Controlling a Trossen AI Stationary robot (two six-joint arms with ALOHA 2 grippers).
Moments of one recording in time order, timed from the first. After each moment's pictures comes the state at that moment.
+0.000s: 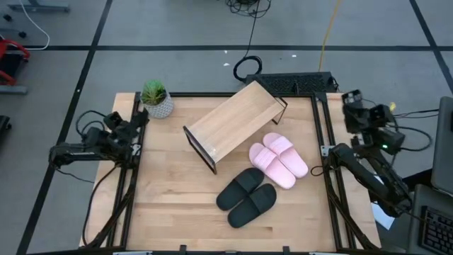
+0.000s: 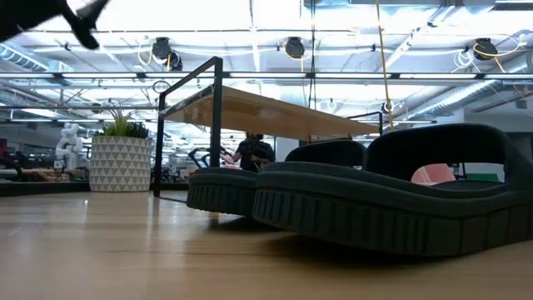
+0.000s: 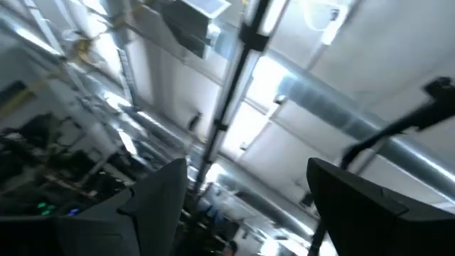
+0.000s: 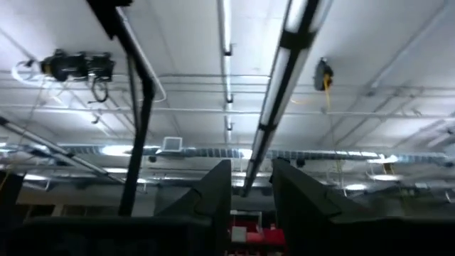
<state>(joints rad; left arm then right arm) 0.04 0.09 0.11 0.80 -0.19 -0.57 -1.04 0.26 0.43 0.97 -0.70 0.88</state>
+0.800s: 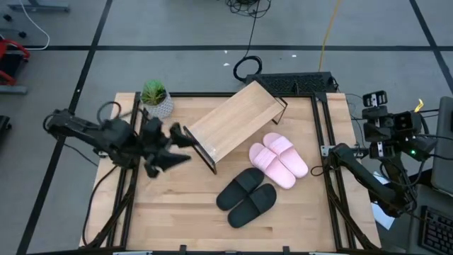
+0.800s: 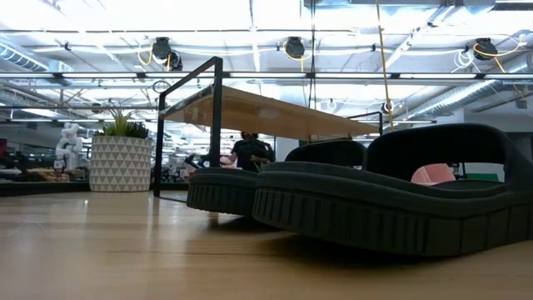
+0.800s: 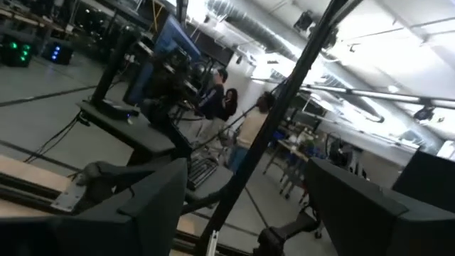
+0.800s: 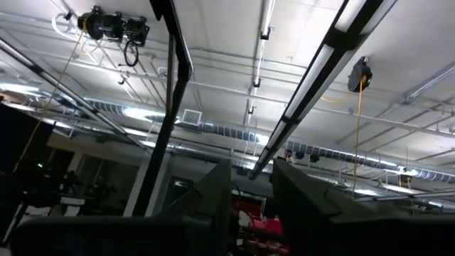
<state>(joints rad) -0.36 1.05 1.07 0.23 -0.19 -0.46 -1.04 0.26 0.72 0.69 -0.84 0.76</state>
